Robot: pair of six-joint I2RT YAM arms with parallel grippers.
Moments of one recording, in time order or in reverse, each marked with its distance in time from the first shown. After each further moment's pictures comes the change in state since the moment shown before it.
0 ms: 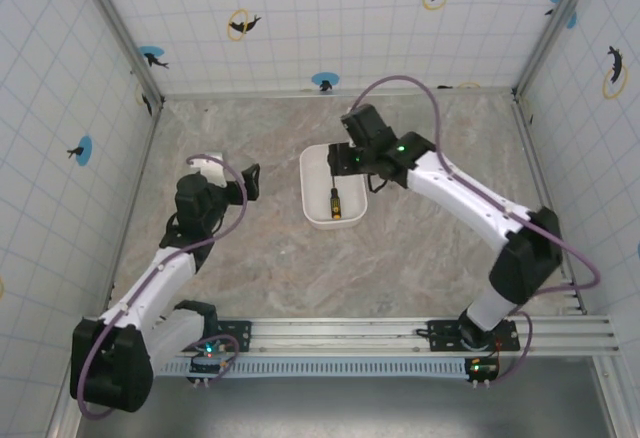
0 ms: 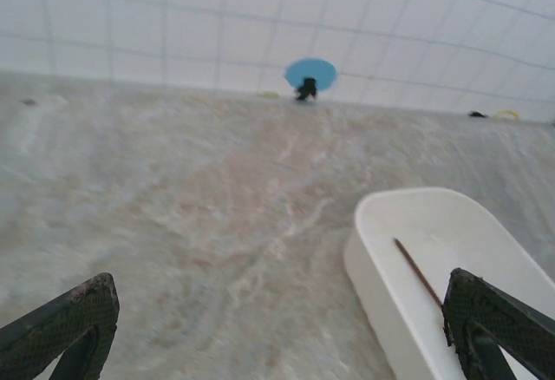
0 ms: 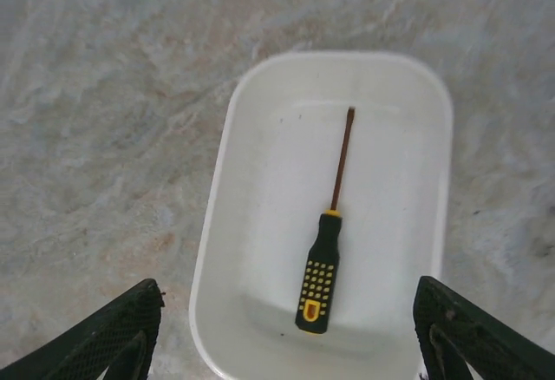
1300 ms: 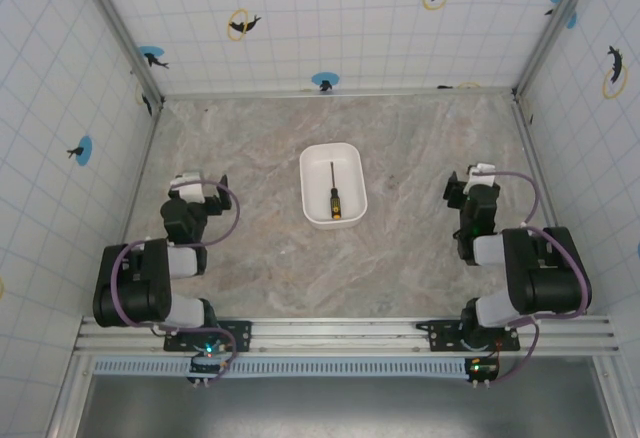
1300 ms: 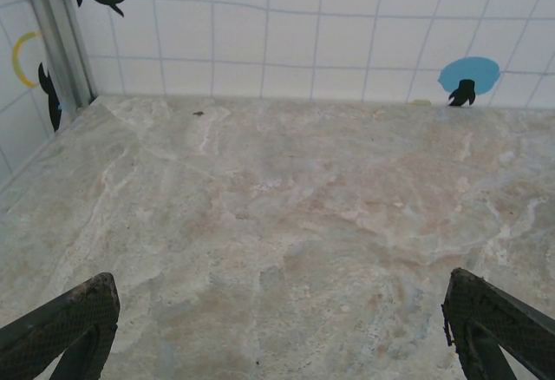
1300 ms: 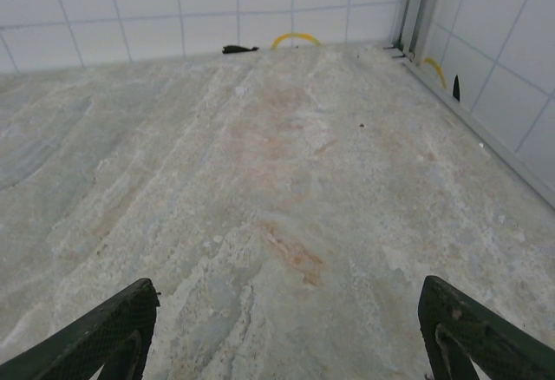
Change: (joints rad) left arm 0.322 0.460 -0.272 0.820 0.119 0.175; right arm -0.691 -0.111 -1.209 1.614 0.115 -0.378
